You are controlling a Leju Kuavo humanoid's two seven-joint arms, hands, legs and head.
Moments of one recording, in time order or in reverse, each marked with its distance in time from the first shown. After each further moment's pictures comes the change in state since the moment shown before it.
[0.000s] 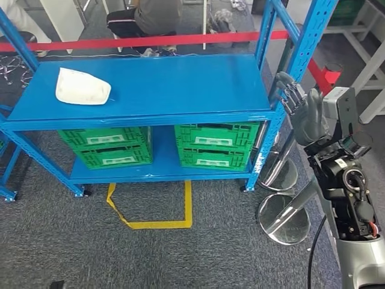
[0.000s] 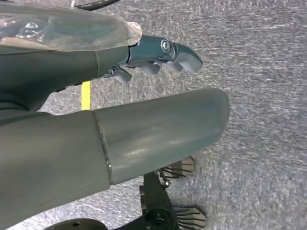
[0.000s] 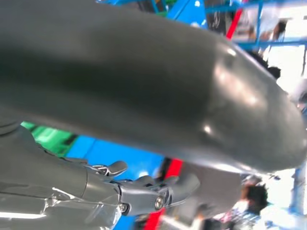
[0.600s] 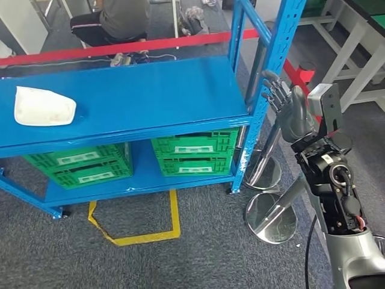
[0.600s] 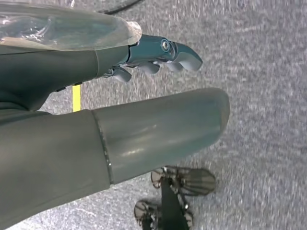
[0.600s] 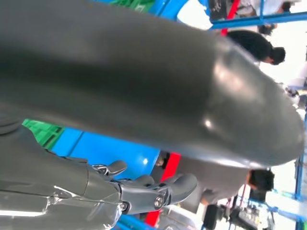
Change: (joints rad) left arm 0.002 0.010 0.000 0.000 0.001 -0.002 0.003; right arm 0.025 0.001 -0.015 -0.051 0.004 0.010 0.017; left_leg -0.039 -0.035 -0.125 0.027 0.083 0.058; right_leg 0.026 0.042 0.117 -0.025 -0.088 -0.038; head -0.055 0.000
